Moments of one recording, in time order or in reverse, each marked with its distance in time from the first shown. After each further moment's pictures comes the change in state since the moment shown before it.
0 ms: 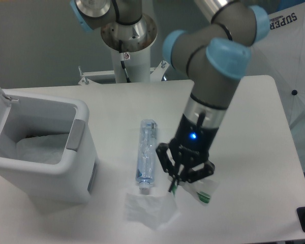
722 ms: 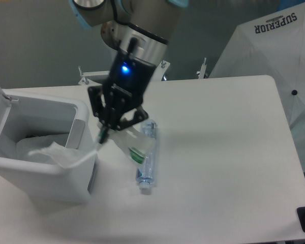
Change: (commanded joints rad) arm -0.132 0.227 -0.192 0.003 -0.025 0.006
